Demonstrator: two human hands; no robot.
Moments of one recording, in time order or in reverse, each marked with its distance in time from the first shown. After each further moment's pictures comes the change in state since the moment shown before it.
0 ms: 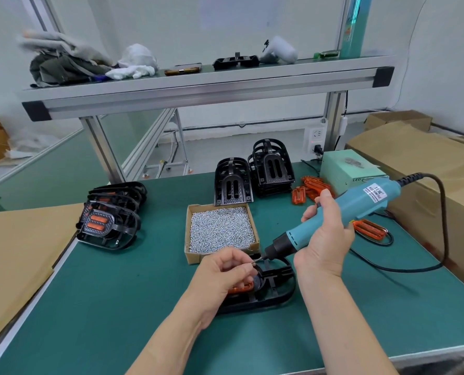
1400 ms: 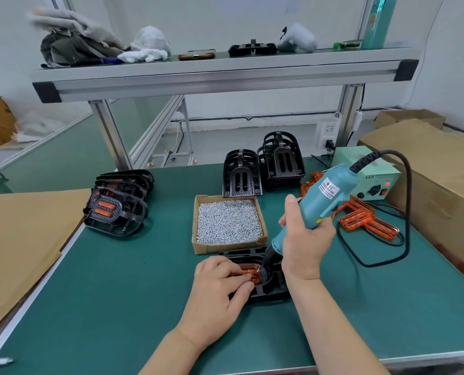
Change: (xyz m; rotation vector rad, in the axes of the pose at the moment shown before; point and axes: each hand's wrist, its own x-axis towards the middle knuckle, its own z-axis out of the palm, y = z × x) left_hand -0.010 -0.062 -0.023 1.022 0.235 0.655; right_hand -0.015 0.048 -0.004 -0.367 -0.236 -0.326
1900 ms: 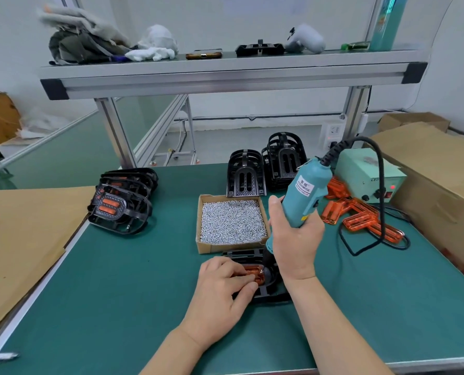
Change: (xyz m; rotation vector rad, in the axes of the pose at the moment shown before) left_hand 0.001 0.002 -0.002 -0.013 -0.043 -0.031; right_hand -0.005 0.005 0.008 -0.191 -0.165 -0.092
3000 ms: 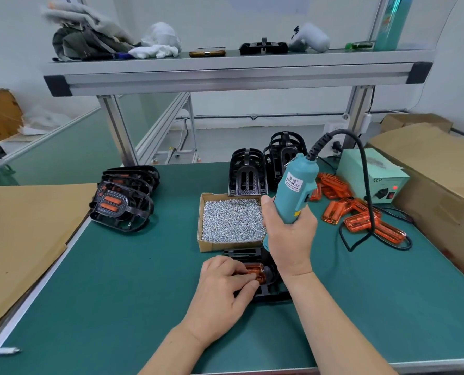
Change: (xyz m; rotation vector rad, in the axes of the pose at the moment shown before) left_hand 0.001 0.002 -0.001 0.002 -0.013 -0.021; right_hand 0.001 0.003 0.006 -0.009 -0.114 -0.027
